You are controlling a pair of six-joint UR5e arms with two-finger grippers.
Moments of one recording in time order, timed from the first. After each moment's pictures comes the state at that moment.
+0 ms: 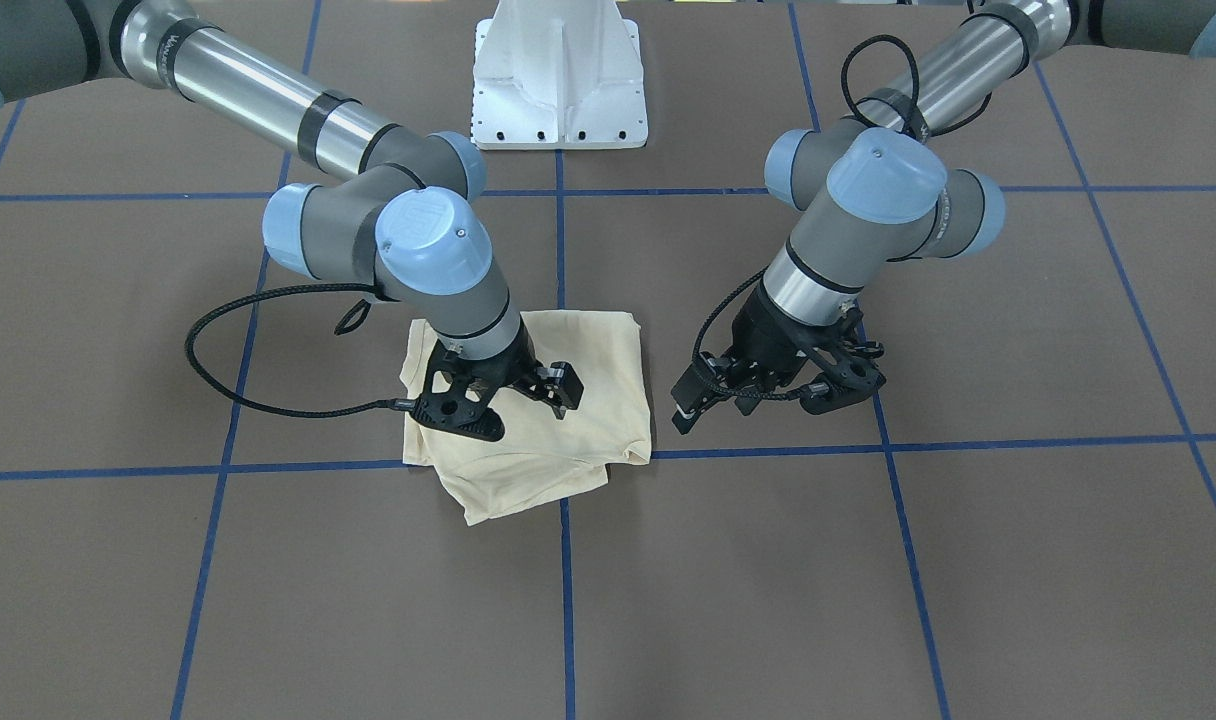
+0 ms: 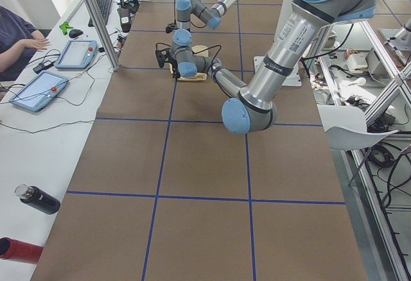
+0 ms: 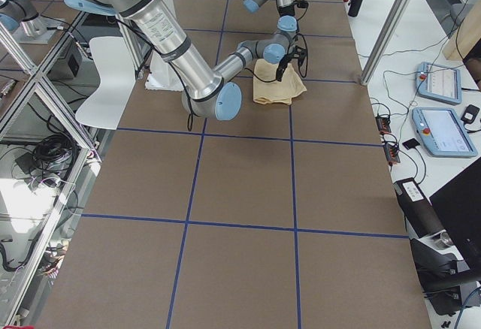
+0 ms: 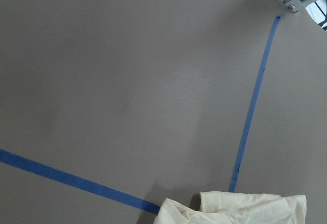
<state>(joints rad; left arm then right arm) -0.78 -2.18 -1.48 -2.19 -1.96 -1.62 0.64 -0.72 1.28 -1.28 2.00 1.43</state>
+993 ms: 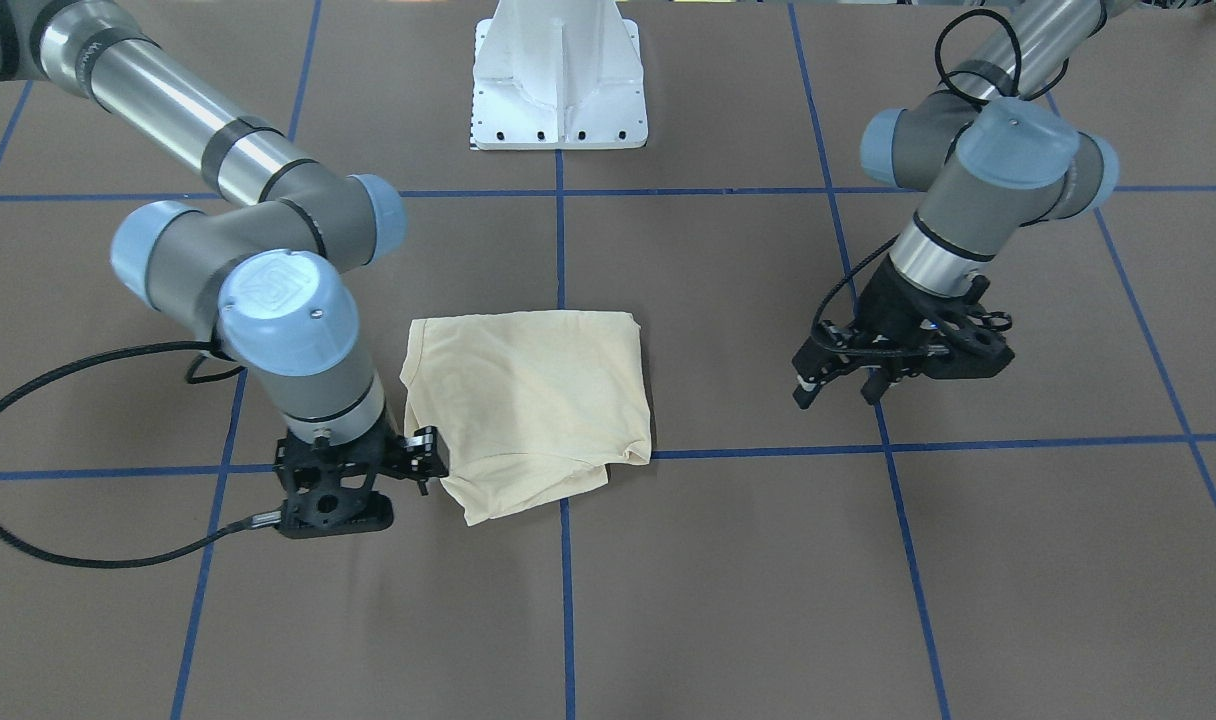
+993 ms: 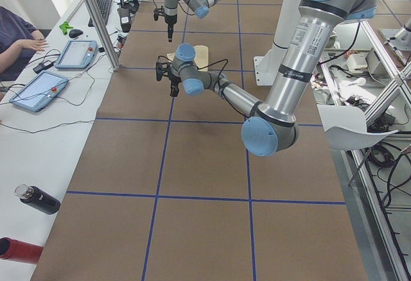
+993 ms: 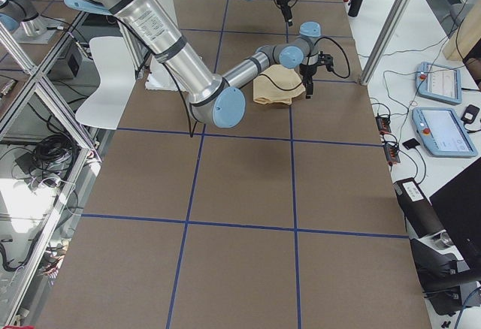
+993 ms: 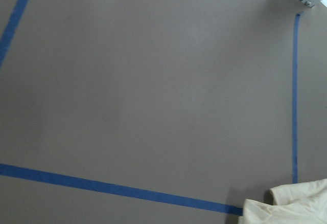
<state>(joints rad) -0.88 -1.91 -1.66 -2.20 -1.95 -1.25 0.87 -0.81 1.31 -1.45 2.00 0.82</state>
